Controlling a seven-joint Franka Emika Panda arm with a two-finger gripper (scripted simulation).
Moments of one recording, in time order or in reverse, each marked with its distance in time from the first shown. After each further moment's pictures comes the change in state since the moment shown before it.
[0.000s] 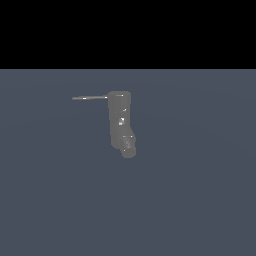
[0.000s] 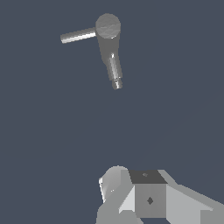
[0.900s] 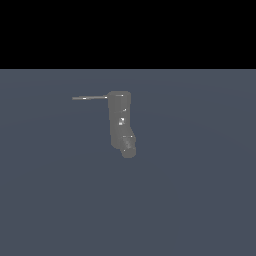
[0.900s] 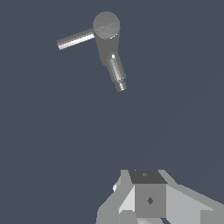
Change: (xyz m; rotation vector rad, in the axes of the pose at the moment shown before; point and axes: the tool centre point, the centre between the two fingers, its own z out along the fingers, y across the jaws) arm 0.014 -0.031 0.025 0.001 0.001 0.120
